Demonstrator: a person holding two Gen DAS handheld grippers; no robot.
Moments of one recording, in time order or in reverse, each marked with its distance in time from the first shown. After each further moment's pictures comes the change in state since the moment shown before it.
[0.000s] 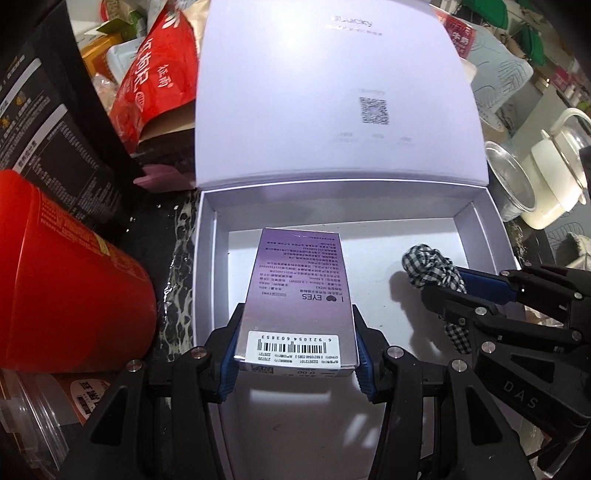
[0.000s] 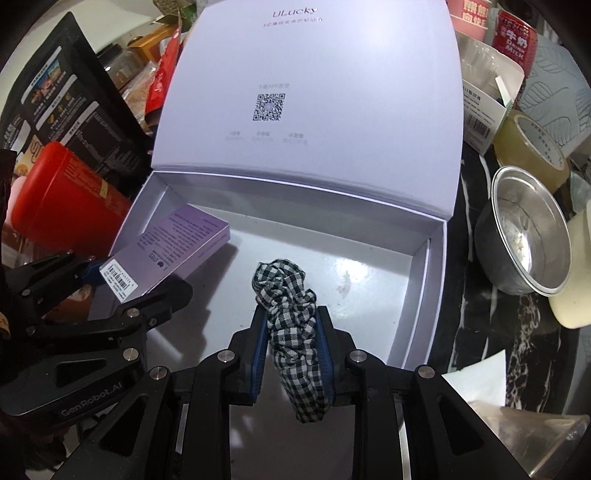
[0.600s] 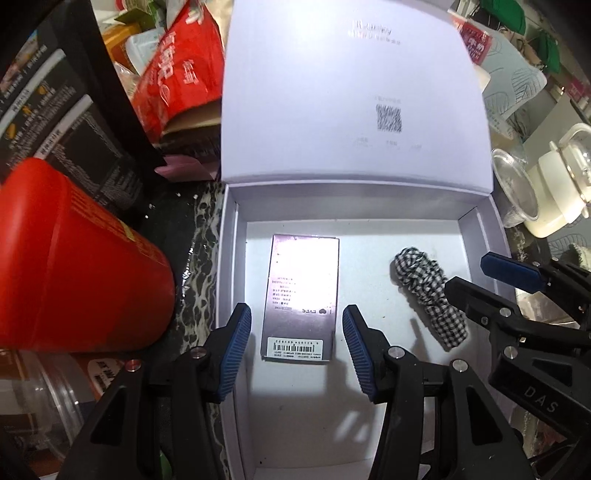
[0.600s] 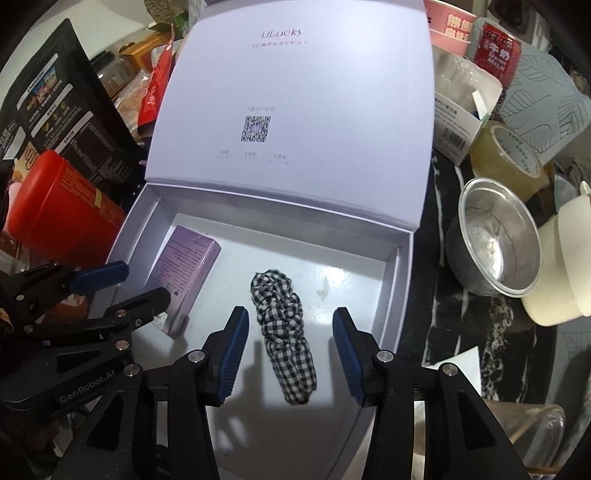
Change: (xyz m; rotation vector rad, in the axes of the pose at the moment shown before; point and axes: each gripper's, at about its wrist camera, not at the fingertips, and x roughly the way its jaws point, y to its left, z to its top) left arm -0.015 0.009 0.004 -0.050 0.037 0.029; right arm -0.020 0.005 0.003 0.013 -0.020 -0.073
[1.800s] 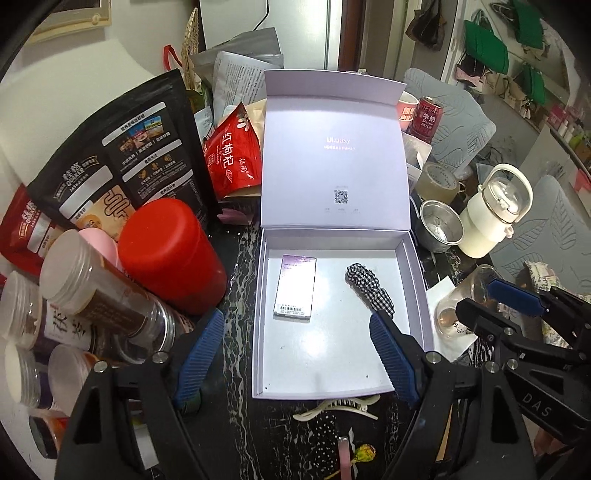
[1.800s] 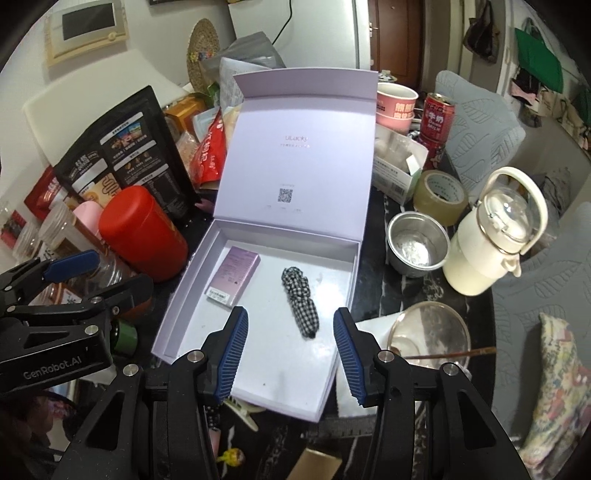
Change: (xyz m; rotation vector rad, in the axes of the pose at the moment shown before) left arm -0.164 -0.010 -0.058 -0.034 -0.212 0.022; right arm -0.156 0.027 -0.054 0.016 -0.185 -0.032
